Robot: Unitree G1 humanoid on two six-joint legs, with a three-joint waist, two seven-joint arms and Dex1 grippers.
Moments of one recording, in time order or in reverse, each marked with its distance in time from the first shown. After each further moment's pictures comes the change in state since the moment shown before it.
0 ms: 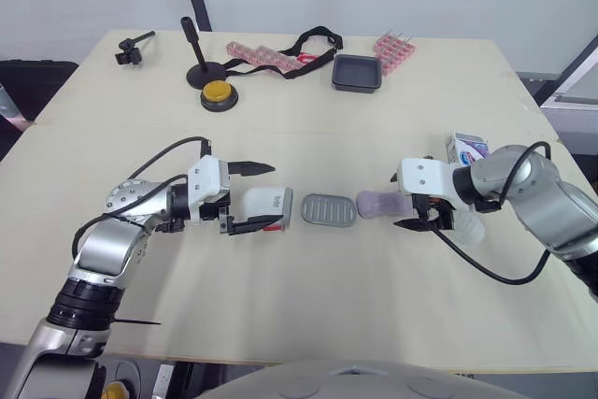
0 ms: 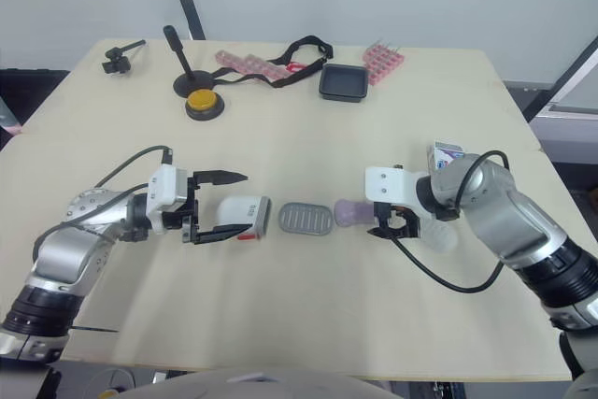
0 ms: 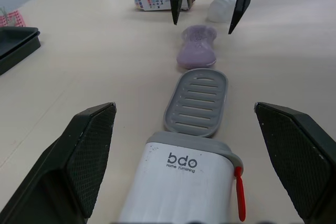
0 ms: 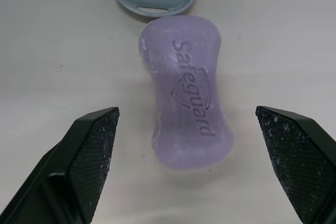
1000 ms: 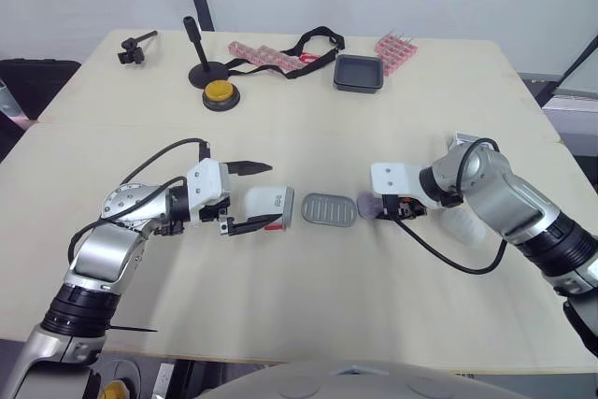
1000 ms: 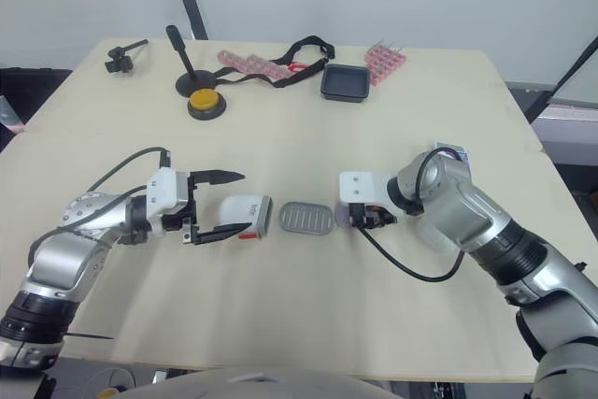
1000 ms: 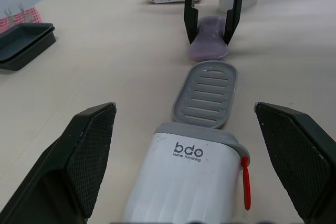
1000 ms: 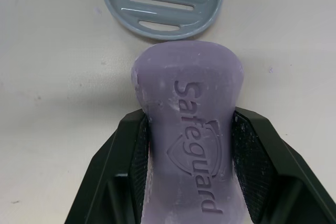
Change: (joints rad) left arm 0.025 0.014 0.001 -0.033 0.037 -0.021 0.048; right arm -0.133 0.140 0.165 0.137 -0.135 0.009 0.058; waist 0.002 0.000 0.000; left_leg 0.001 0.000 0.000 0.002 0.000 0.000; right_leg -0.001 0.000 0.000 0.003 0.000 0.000
